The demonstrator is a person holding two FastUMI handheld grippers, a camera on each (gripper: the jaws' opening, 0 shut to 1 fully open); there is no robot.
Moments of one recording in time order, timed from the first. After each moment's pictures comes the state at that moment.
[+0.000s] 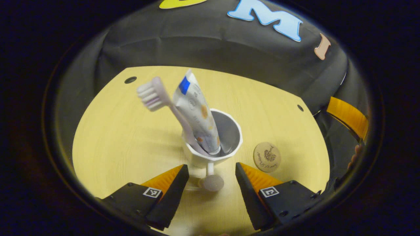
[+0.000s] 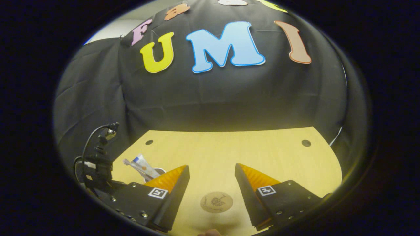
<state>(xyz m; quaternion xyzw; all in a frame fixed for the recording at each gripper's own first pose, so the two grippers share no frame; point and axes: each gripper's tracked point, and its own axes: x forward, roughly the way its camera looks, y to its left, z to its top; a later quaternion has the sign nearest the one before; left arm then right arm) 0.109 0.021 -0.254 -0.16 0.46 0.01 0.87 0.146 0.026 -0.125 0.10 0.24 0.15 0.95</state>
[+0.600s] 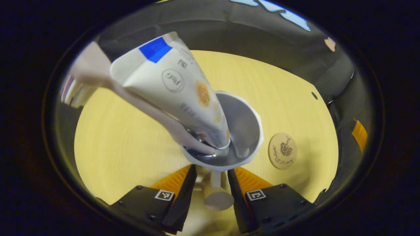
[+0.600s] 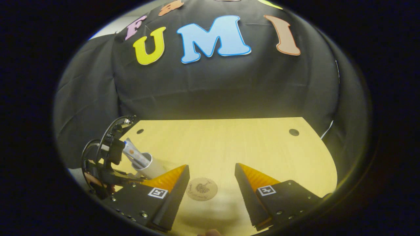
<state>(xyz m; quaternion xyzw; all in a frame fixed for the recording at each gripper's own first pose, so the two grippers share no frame) 0.117 0.027 -0.287 -0.15 0.52 0.04 0.84 0.119 -0.006 -0.151 0.09 0.28 0.13 0.95</state>
